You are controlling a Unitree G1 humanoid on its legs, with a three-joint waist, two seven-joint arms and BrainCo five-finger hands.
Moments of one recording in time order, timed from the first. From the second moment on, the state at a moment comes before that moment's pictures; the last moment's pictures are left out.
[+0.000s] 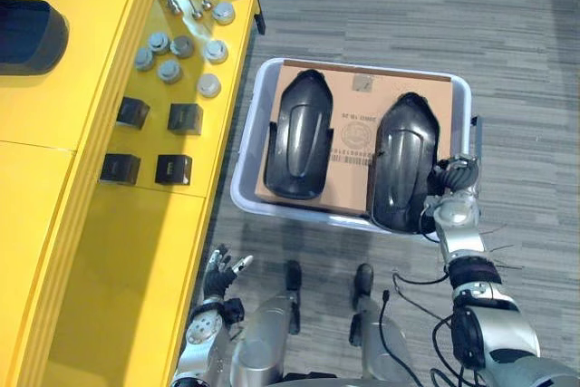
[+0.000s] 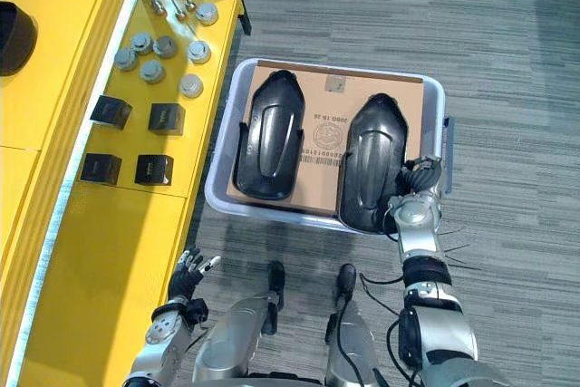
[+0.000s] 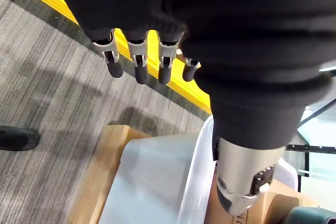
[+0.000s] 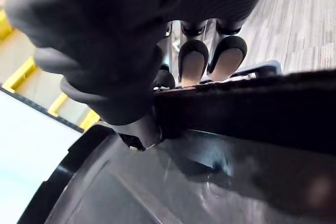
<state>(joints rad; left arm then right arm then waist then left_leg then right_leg) 0.09 0.08 -0.04 0.53 -0.31 -0.20 0.13 -0.50 -0.28 -0.23 0.64 -0.28 0.07 -0.44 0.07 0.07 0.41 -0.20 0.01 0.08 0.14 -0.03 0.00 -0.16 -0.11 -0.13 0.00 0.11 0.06</state>
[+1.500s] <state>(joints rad) 0.08 0.01 -0.30 -0.17 -0.08 -0.25 0.24 -0.16 0.02 0.19 -0.30 -0.24 -0.13 -0.37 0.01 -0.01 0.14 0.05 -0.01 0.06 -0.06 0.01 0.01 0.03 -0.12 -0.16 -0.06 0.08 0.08</state>
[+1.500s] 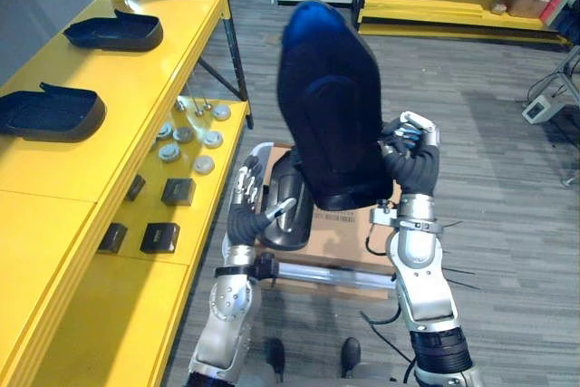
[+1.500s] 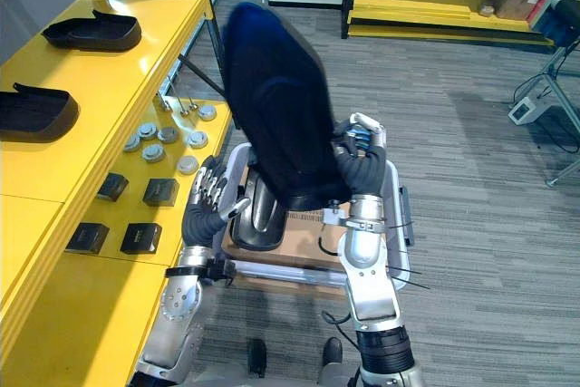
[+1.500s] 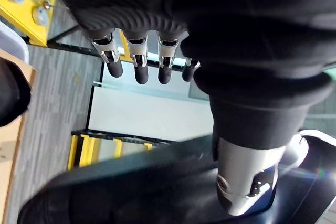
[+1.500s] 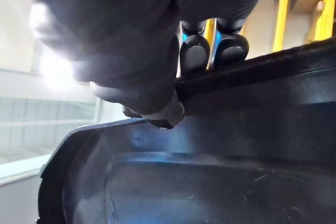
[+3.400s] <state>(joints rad) 0.22 0.00 0.01 -0.32 -0.07 -0.22 0.33 0.22 -0.11 -0.38 -0.09 0.28 -0.31 -0.17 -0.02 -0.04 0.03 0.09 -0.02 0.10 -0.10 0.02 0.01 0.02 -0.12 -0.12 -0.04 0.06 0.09</state>
